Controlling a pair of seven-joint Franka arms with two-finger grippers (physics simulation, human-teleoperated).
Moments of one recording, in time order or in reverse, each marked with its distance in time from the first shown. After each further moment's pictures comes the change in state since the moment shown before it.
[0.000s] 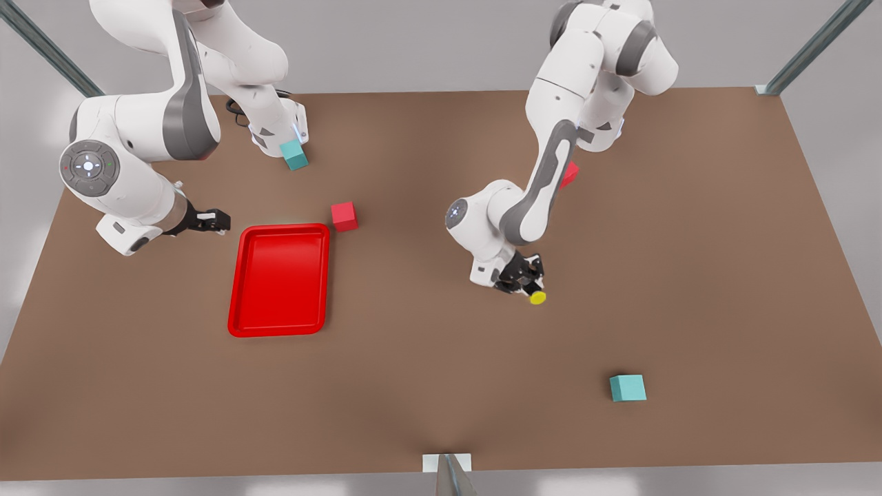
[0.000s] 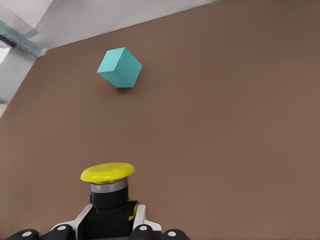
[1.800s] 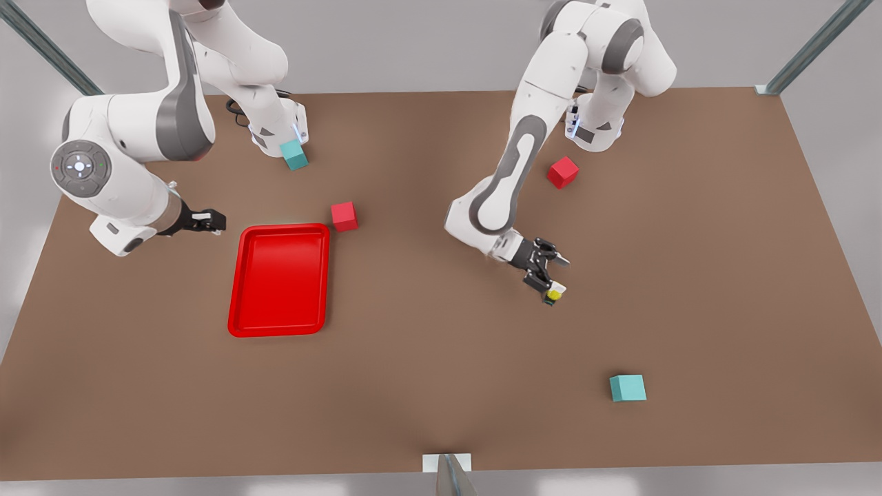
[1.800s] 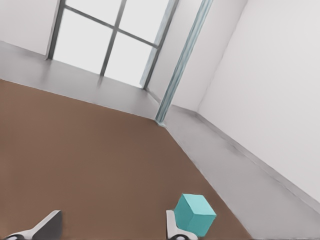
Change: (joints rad) left arm -0.078 -0.074 0.027 -0.085 0.272 -0.305 -1.322; right arm -0.005 0.012 -0.002 0.029 0.000 -0.017 -0.013
